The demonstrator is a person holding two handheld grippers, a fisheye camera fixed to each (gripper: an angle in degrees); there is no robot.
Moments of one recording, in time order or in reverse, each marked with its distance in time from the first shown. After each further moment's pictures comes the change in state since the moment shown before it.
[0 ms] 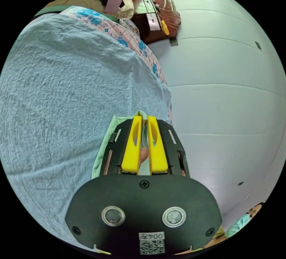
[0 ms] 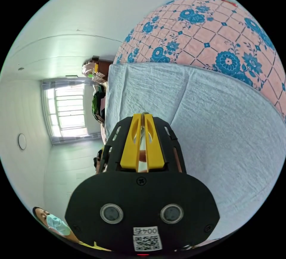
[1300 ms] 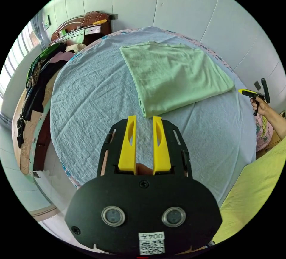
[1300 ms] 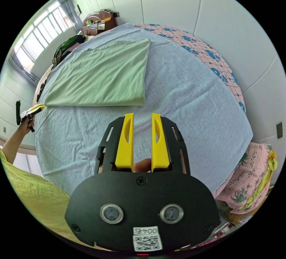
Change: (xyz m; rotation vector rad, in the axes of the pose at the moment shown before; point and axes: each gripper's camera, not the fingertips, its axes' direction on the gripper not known) left arm 0.116 0.319 -0.032 -0.192 -0.726 0.922; right arm -0.041 0.395 0.035 0.080 0.739 -0.593
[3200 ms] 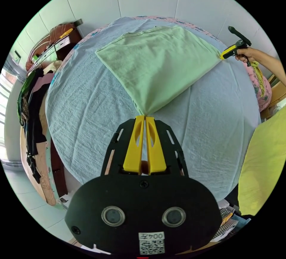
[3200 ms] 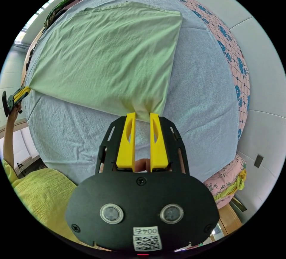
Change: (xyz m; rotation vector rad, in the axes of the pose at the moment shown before) left arm -0.026 -0.043 -0.057 -0.140 -0.011 0.306; right arm -0.020 -0.187 0.049 -0.446 0.114 -0.172
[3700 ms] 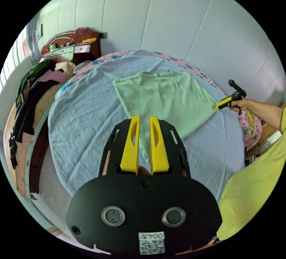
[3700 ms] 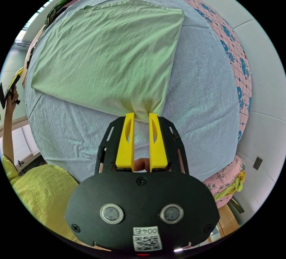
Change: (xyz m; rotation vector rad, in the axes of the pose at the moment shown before) left arm -0.060 -0.023 -0.051 0.307 0.096 -0.210; right arm 0.033 -0.012 0.000 -0.031 -0.011 -0.017
